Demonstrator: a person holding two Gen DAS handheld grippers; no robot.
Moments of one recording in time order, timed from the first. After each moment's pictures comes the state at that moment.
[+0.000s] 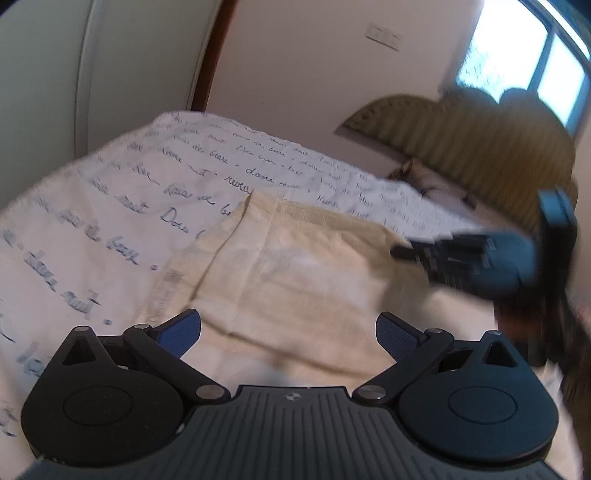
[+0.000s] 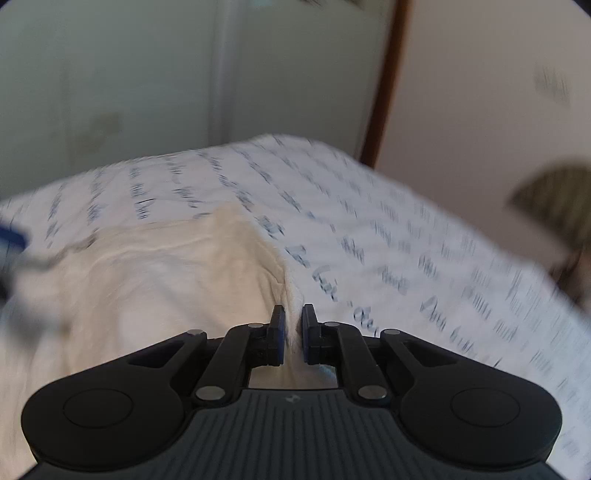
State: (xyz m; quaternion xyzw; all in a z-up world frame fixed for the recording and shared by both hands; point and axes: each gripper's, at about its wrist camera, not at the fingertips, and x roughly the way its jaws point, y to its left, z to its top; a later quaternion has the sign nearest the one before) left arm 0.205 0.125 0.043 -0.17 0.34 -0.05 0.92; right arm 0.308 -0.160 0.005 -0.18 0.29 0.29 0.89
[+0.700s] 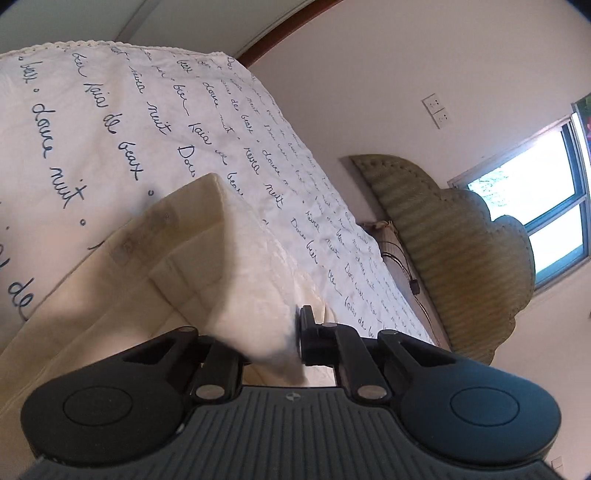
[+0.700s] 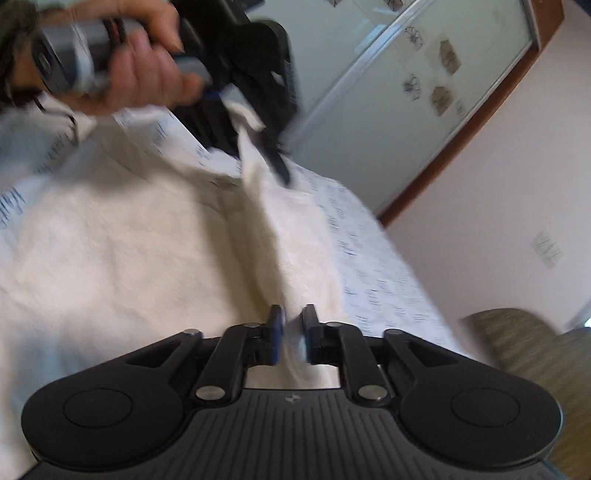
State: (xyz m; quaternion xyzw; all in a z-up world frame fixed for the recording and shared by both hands) left arm 0.199 0.174 0.025 -0.42 0.32 -0.06 0.85; right arm 0.126 -0.129 0.001 -0.39 0.17 0.27 0.86
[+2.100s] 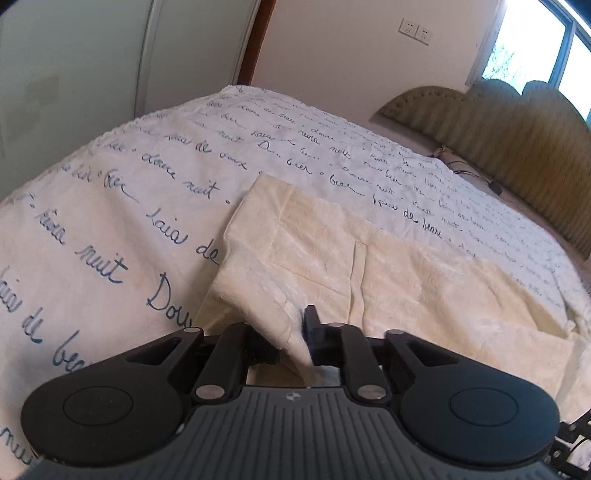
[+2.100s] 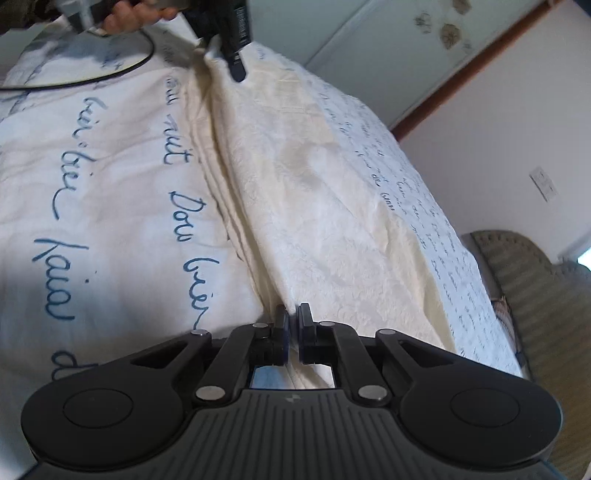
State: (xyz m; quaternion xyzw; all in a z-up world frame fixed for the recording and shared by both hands) left arm 0.088 0.176 -0.001 -0.13 0.35 0.00 0.93; right arm -0.006 -0.141 -0.029 -0.39 0.29 0.22 0.85
